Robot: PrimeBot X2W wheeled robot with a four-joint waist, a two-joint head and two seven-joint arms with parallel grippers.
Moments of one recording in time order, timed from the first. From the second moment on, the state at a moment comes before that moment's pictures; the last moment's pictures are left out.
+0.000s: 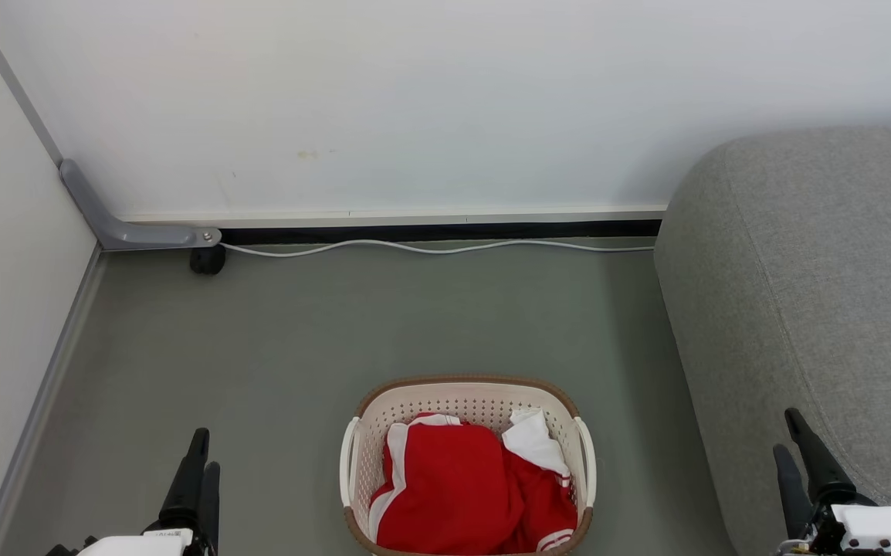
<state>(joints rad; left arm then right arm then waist) 0.01 0.01 0.05 0.34 -1.60 -0.12 0.08 -0.03 -0.02 -0.10 0.33 1.59 0.12 0.09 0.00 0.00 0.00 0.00</state>
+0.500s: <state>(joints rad) -0.01 0.02 0.02 0.36 -1.48 -0.12 0.03 -0.06 -0.08 -0.02 0.34 1.51 0.12 0.03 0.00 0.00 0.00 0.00</state>
